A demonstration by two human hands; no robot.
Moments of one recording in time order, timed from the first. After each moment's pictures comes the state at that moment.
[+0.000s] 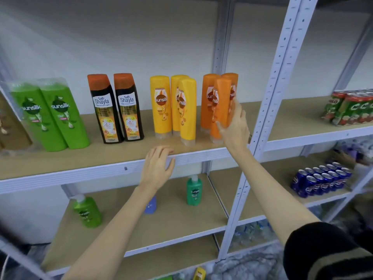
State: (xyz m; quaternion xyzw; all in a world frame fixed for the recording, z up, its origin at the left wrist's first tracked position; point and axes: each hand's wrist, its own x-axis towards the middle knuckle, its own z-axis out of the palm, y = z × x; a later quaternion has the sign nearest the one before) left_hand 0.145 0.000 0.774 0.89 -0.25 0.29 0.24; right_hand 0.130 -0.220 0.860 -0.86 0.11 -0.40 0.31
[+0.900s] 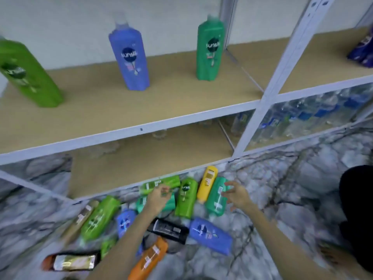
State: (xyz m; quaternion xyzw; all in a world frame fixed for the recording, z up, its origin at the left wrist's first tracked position) left_hand 0.017 0.084 0.141 0.87 0.02 -0.24 0.43; right_hand -0.048 -0.169 0.150 -0.75 0.37 0.17 0.53
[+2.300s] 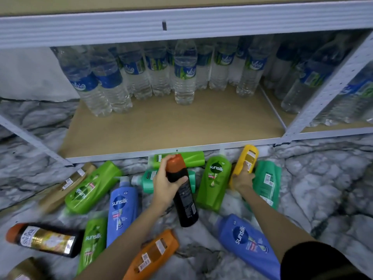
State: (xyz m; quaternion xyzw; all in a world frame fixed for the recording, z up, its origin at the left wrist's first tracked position) left_hand 0.014 0.110 -0.045 0.80 0.02 0.01 0.60; right_hand 0.042 -0.117 -0.120 -0.85 0.38 0.13 0.34
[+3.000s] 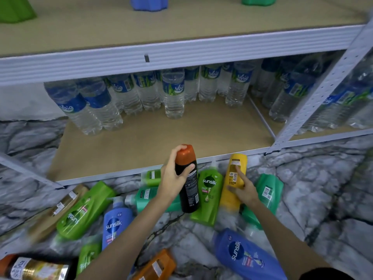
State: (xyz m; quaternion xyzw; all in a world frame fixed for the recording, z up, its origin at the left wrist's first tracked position) left_hand 0.064 0.075 0.006 0.80 -0.09 0.00 0.59; right_hand 0.033 -0.157 -0.099 -0.82 0.27 0.09 0.50
